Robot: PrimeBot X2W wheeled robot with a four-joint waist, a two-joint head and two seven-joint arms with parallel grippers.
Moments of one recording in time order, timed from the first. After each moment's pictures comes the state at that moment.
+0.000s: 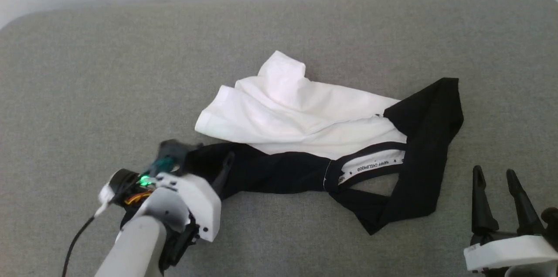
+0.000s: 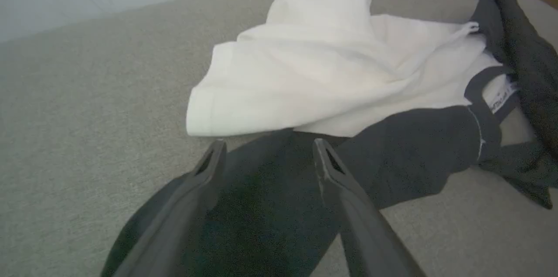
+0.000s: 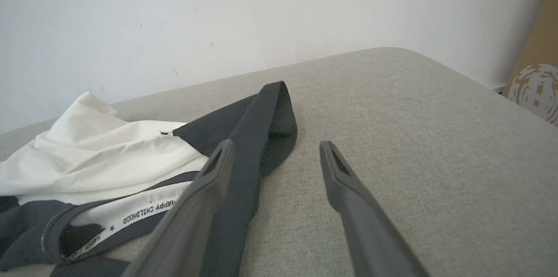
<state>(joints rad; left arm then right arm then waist) -0.23 0.27 -0.30 0.14 -0.27 -0.07 0.15 0.07 -0.05 -0.17 0.11 0.26 0.13 -0.26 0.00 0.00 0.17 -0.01</state>
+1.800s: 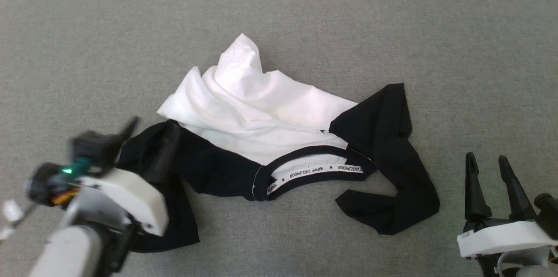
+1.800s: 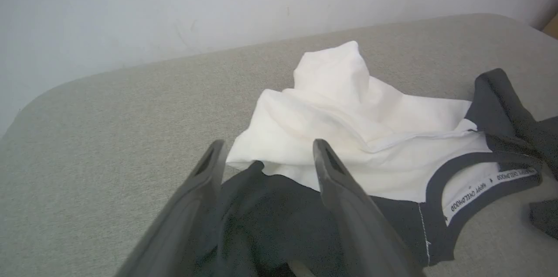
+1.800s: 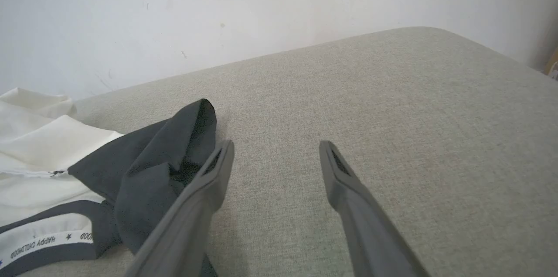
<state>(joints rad) -0.15 0.50 -0.23 -0.19 -0.42 0.06 0.24 0.00 -0.05 -0.14 0.14 0.27 0.13 -0.26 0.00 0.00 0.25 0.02</state>
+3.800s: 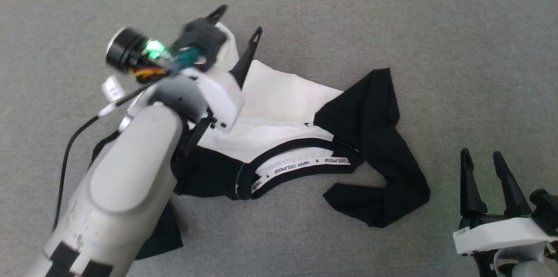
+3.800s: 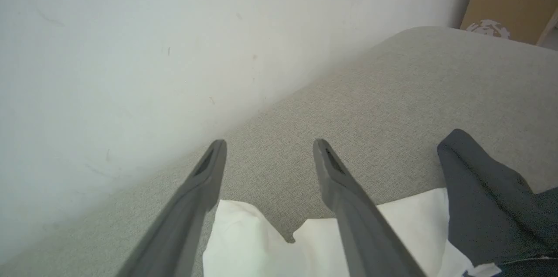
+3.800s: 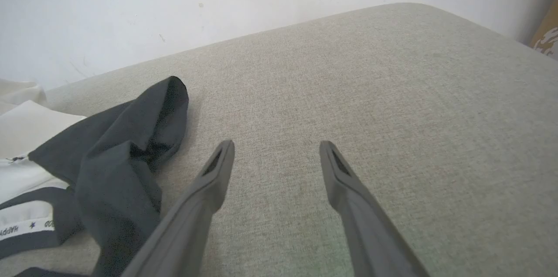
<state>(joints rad) -0.76 0.32 -0.54 0.24 -0.22 -0.04 0.15 -0.01 -0.05 -0.13 0.14 0.28 0.13 -0.26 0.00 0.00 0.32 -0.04</state>
